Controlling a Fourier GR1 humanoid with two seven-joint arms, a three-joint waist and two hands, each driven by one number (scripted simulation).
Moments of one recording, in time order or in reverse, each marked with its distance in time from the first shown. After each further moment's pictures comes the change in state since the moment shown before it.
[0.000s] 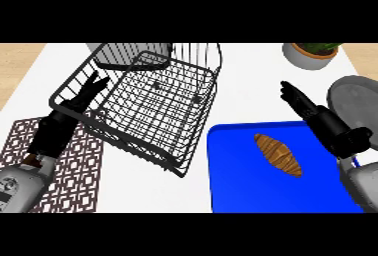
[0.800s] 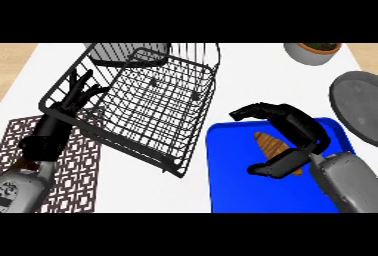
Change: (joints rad) left arm 0.044 -0.054 0.064 -0.013 -0.028 0.040 -0.174; right arm -0.095 0.122 0.055 -0.066 -0.068 0.247 -0.072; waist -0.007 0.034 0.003
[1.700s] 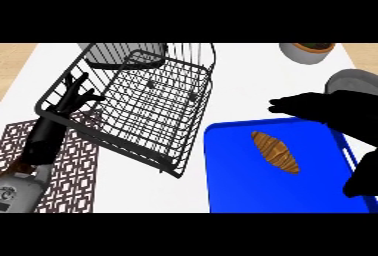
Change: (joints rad) left arm 0.028 0.006 0.017 -0.001 -0.090 0.025 -0.010; right arm -0.180 -0.510 0.058 -0.345 0.374 0.285 0.378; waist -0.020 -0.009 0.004
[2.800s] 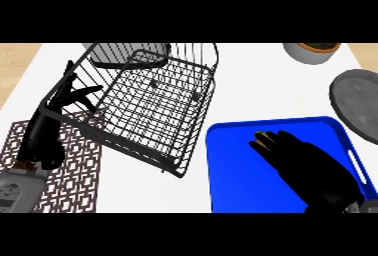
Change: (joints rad) left arm -0.020 -0.020 0.041 0.012 -0.250 0.063 -0.084; right arm 0.207 0.178 0.244 -0.208 0.468 -0.105 0.416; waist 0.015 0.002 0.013
